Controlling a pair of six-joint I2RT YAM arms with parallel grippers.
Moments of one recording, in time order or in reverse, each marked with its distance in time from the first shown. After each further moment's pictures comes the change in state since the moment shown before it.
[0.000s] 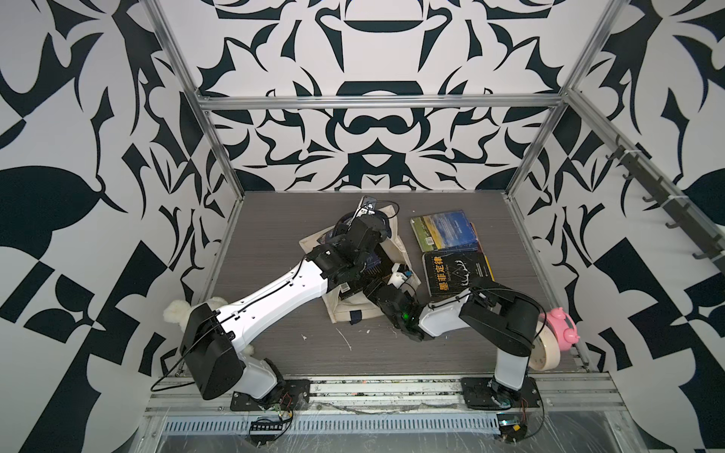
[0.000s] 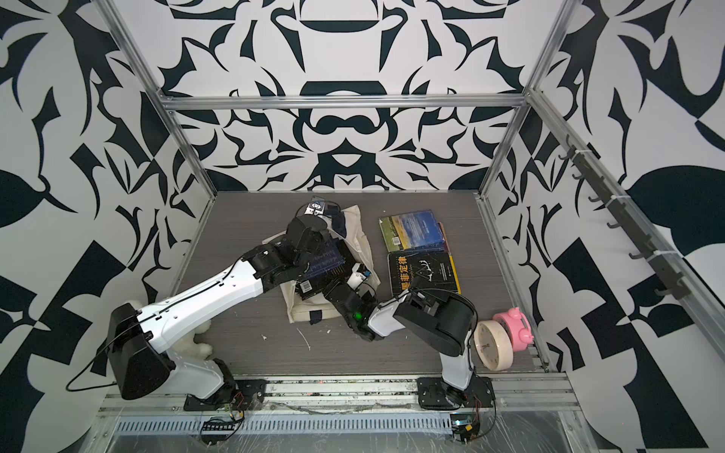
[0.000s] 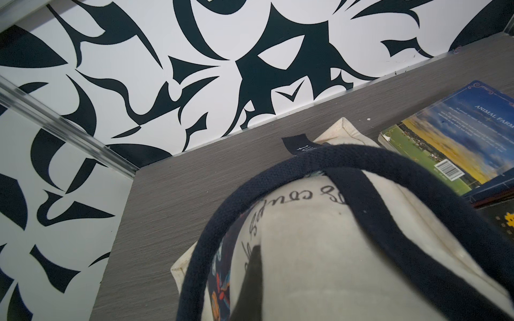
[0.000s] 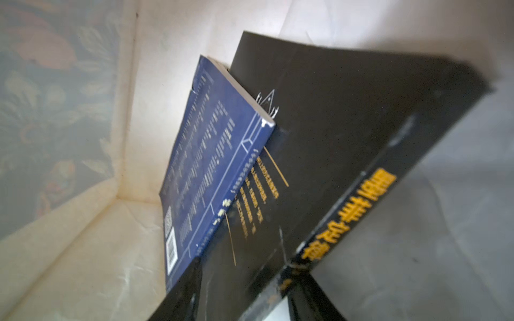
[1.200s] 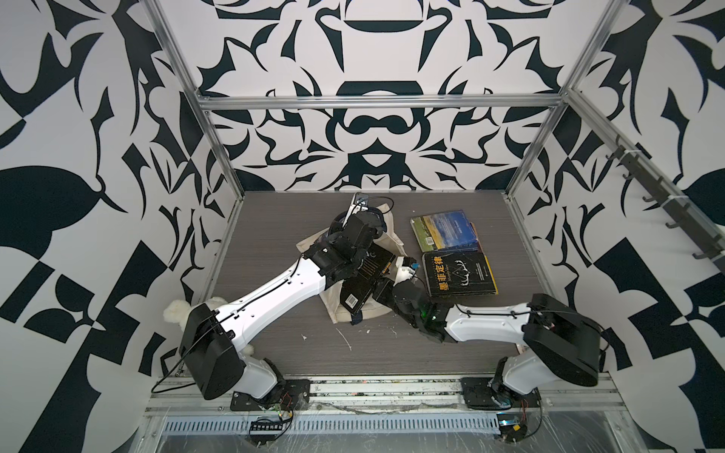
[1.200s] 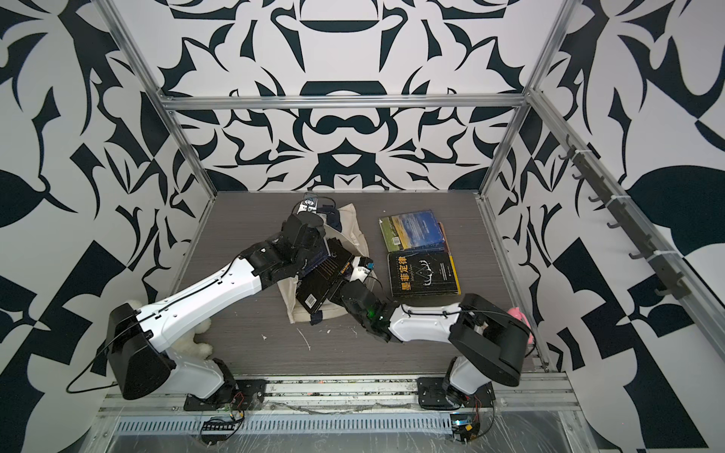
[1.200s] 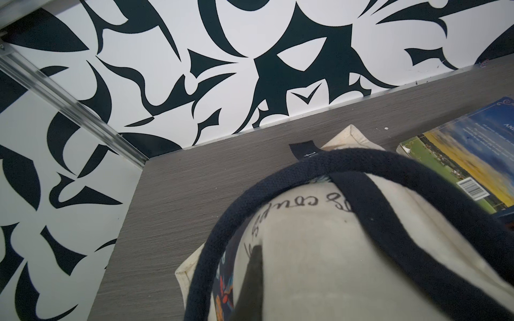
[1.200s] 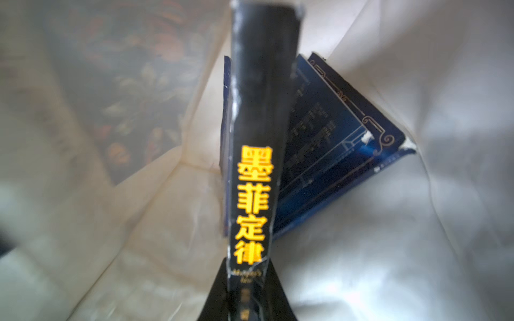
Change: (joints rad) left arm 0.044 0.000 0.000 -0.001 -0.028 -0.046; right arm 0.015 -0.405 -0.082 -0.286 -0.158 -0.173
